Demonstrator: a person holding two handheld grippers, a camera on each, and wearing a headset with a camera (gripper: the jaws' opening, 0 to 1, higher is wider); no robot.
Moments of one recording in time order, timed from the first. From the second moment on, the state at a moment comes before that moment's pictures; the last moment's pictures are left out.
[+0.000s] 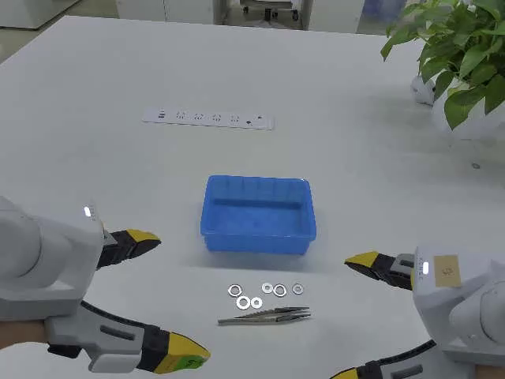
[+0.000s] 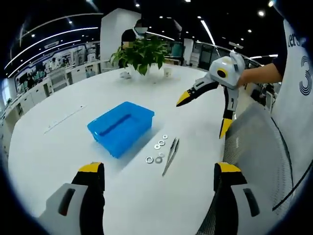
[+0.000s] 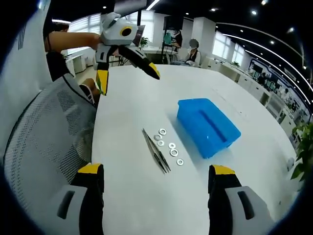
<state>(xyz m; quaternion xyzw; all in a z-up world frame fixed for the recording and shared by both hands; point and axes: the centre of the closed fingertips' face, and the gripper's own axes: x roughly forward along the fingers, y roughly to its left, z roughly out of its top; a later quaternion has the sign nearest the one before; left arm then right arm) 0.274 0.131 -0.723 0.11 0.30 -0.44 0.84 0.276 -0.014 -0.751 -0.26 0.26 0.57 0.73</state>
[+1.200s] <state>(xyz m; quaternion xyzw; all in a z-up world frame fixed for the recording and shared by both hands) 0.264 0.121 -0.730 0.12 0.31 -0.46 0.82 0.287 -0.019 -0.755 -0.26 0.27 0.56 0.74</state>
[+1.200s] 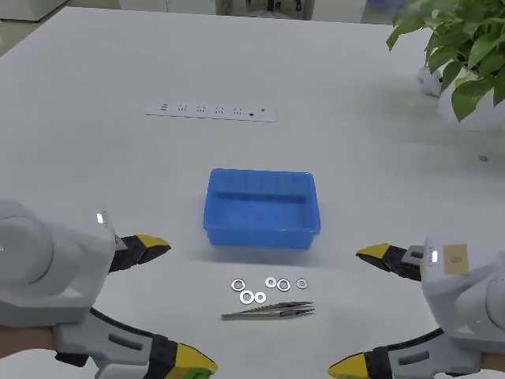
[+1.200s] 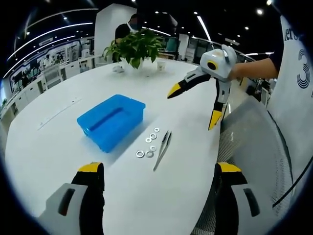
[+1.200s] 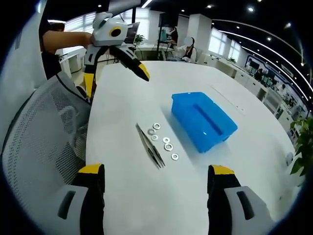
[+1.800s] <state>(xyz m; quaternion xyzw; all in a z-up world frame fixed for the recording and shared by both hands) 0.265 0.127 -0.726 0.11 0.31 -0.45 0.83 0.295 -0.013 -0.746 -0.24 0.26 0.56 0.75</state>
